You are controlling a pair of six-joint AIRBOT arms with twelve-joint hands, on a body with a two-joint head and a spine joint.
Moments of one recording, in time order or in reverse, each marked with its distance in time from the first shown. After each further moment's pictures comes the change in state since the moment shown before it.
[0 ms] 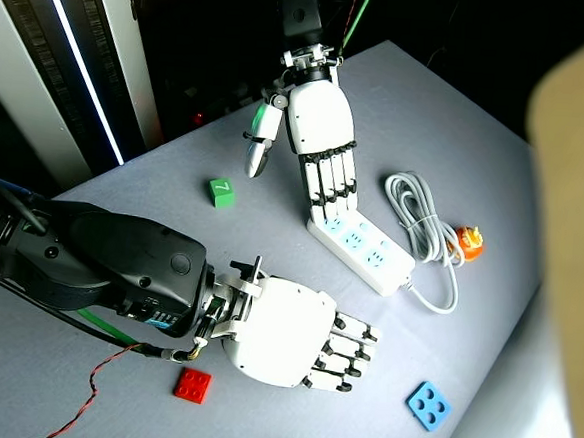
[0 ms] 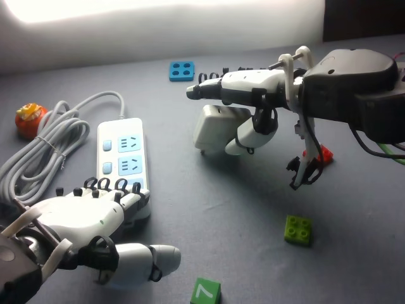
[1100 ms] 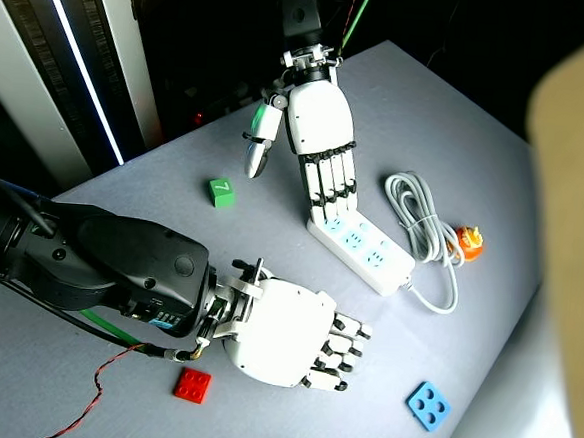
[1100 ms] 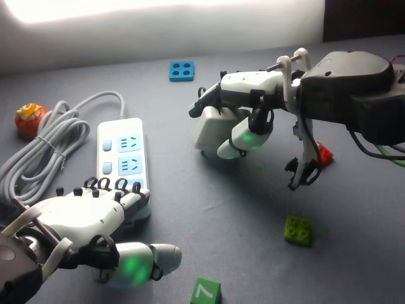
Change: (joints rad) left arm -0.003 0.000 0.000 -0.002 0.002 -0.007; right arm -0.004 -0.011 0.008 0.003 0.008 0.001
